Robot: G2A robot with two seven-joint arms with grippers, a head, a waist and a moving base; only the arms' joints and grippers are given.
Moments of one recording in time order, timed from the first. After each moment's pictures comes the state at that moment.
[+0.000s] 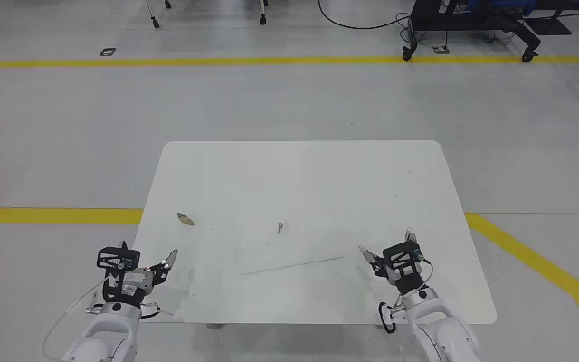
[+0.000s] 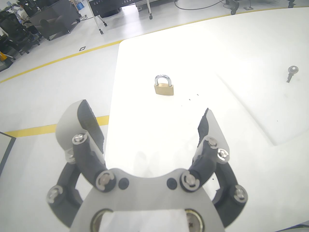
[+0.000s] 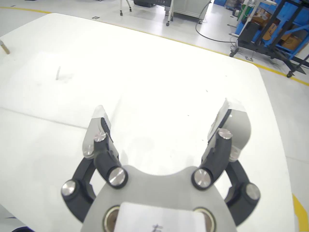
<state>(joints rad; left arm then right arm) 1.73 -1.15 -1.60 -1.80 1.33 0.00 0.00 -1.68 -1.17 1.42 -1.88 -1.43 -0.04 0.03</state>
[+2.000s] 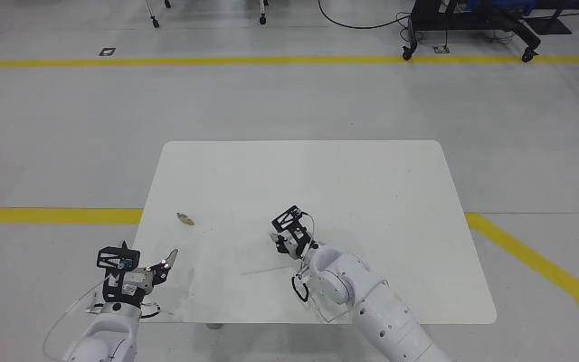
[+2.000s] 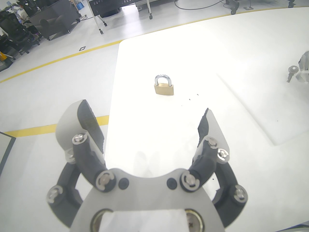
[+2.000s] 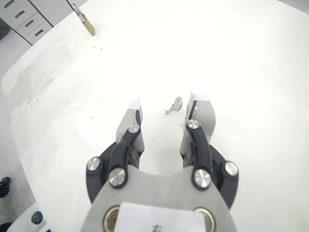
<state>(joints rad) 1.73 -1.15 -1.60 -1.80 1.33 0.00 0.00 -1.00 -1.36 0.86 -1.28 -1.14 -0.11 0.30</state>
